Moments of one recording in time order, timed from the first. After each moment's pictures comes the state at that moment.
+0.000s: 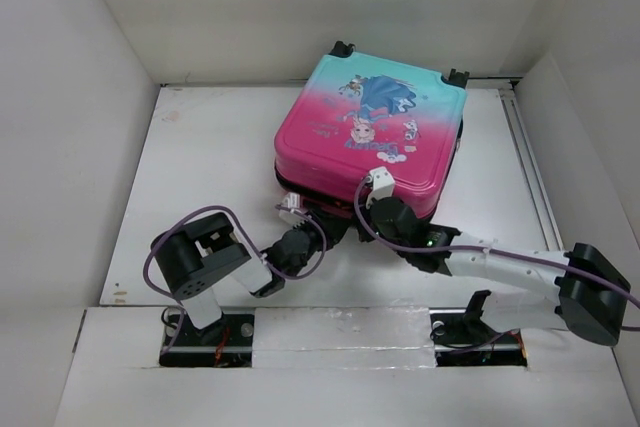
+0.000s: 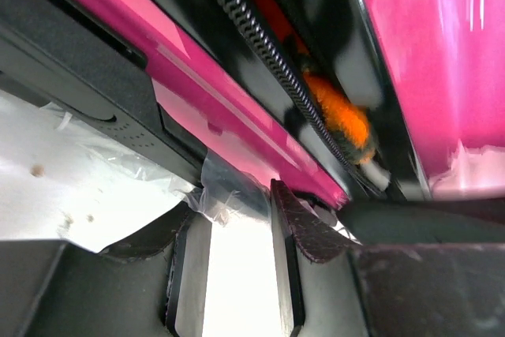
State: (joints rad) left arm -1.02 1.68 0.28 1.20 -0.41 -1.17; right arm 1.01 1.21 0.66 0.03 0.37 0.45
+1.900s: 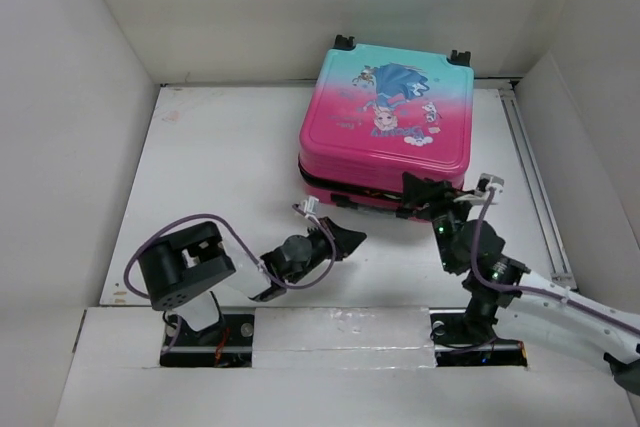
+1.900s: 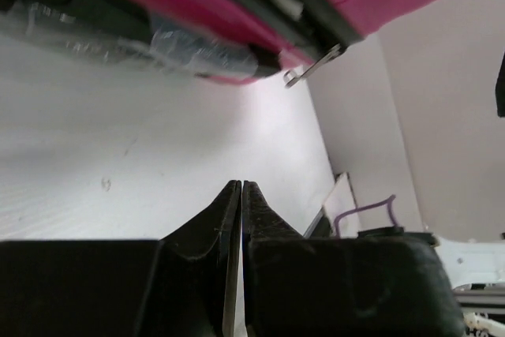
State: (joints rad) left arm -1.12 1.61 0.30 1.17 -0.26 -1.08; right arm 1.00 0.69 0.46 0.29 0.91 0.58
